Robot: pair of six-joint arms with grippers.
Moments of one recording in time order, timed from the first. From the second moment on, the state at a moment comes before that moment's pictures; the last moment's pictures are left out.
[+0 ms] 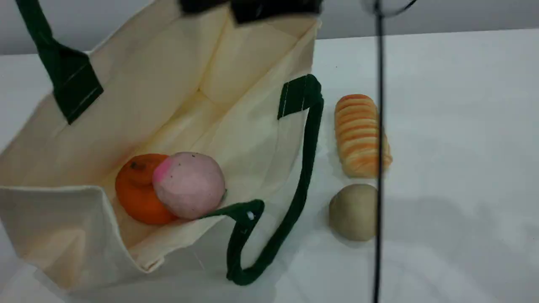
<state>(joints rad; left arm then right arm) -0.09 1.42 -1.40 -0.74 1.14 0.48 0.50 1.71 -1.03 1.57 0.66 -1.42</state>
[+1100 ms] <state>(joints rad) -0.21 1.59 -1.30 -0.63 0.95 0.54 0.30 1.03 -1.03 0.54 0.85 -0.61</state>
